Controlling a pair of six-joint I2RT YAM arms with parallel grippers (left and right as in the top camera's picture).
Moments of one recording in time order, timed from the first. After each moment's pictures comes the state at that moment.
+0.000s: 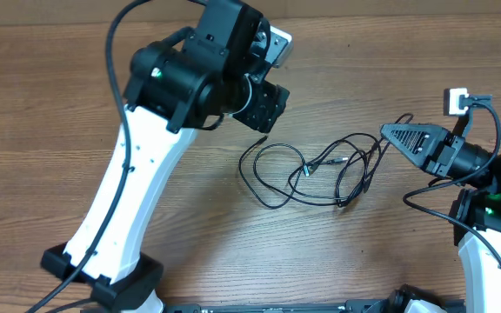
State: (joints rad) left arm -0.55 1.84 2.30 -1.48 0.21 -0.02; right arm -0.37 1.08 0.66 0.65 -1.45 1.18
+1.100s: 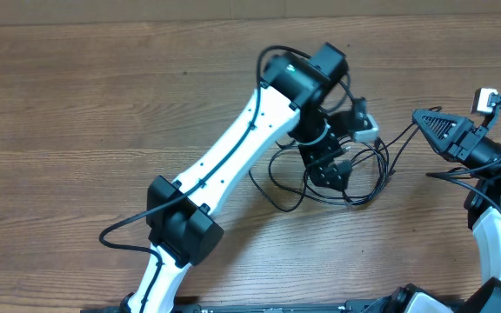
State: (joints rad) left arm -0.75 2.20 2.30 -1.53 0.59 0.54; right arm -0.54 1.31 0.66 0.64 -1.43 1.09
